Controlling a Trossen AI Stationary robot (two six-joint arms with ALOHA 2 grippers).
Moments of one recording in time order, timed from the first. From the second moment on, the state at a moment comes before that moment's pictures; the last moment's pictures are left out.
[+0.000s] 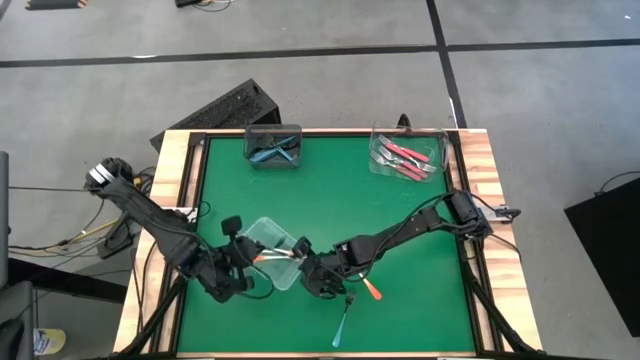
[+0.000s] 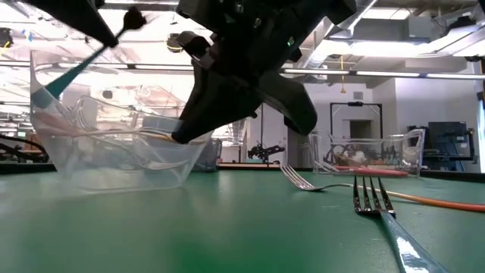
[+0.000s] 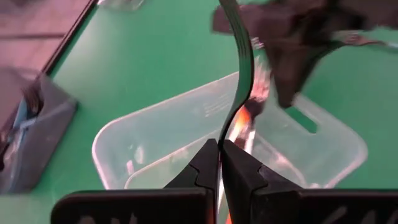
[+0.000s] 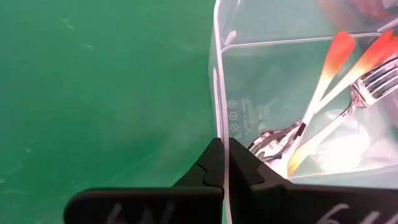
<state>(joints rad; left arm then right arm) -0.69 1.32 0.99 -0.85 -0.77 -0.74 0.31 2.11 1.50 -0.25 0.25 -0.69</state>
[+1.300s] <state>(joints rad) -0.82 1.21 0.99 -0.80 -1.16 -0.67 -0.01 2.12 1.50 -0.26 0.26 0.26</state>
